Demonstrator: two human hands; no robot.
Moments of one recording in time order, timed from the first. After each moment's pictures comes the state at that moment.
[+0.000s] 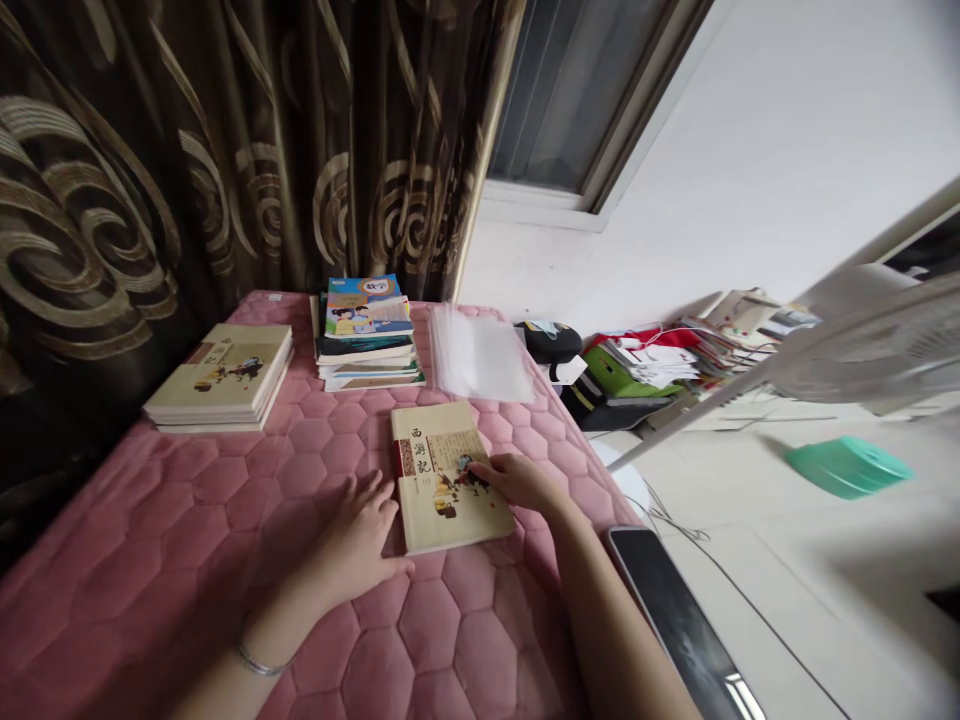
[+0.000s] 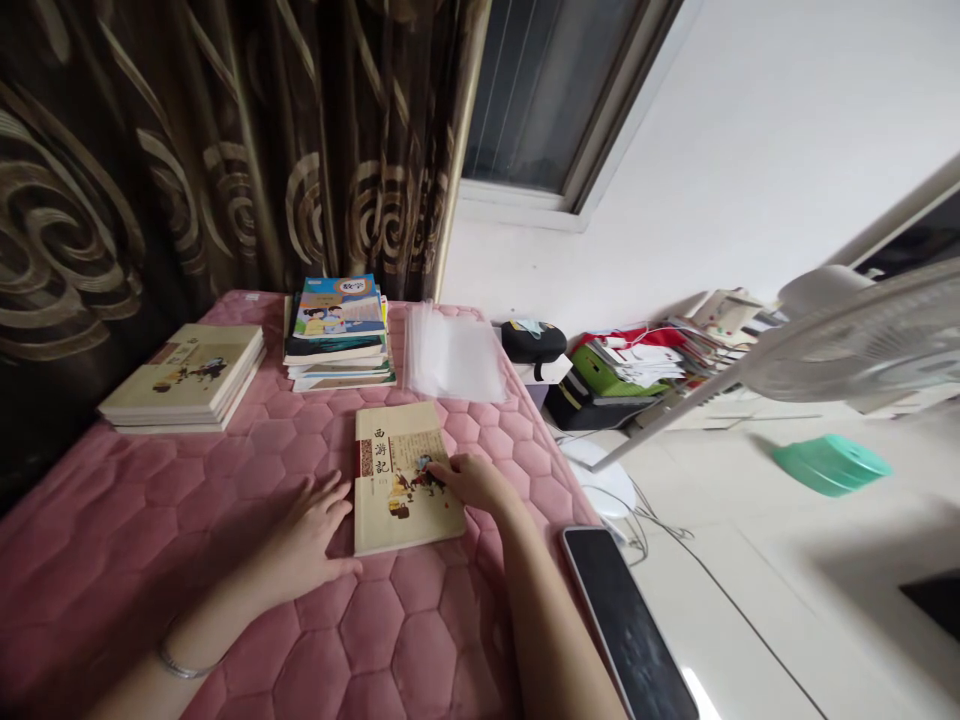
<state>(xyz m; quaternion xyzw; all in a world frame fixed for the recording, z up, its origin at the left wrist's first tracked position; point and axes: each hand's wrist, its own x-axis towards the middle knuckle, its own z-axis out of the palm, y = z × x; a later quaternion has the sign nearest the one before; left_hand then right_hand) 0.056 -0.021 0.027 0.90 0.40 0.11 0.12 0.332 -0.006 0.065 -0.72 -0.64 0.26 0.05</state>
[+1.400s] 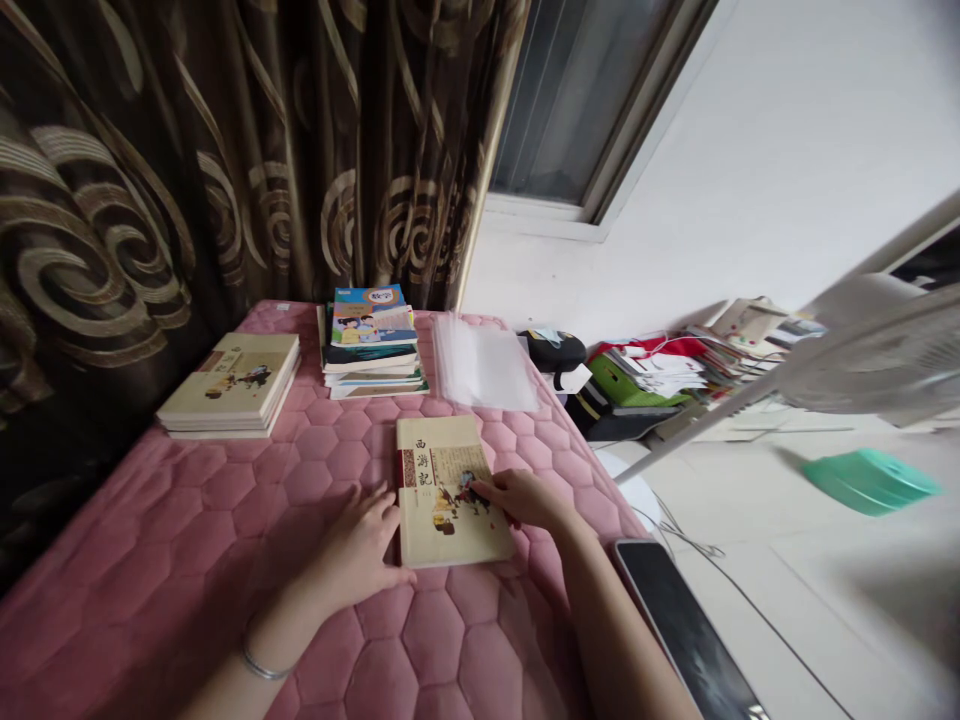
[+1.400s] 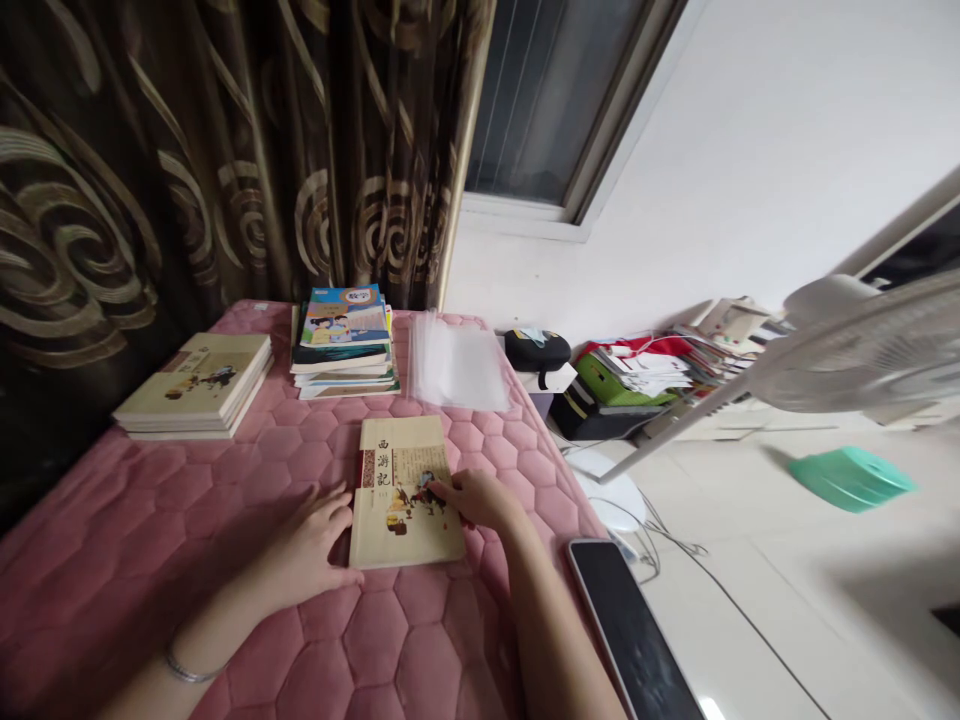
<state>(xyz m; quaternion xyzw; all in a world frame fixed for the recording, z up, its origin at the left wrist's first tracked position) 0.055 -0.023 0.043 0.89 0.41 0.11 0.15 0.330 -0.013 0.066 -0.70 -0.65 0.30 0.02</state>
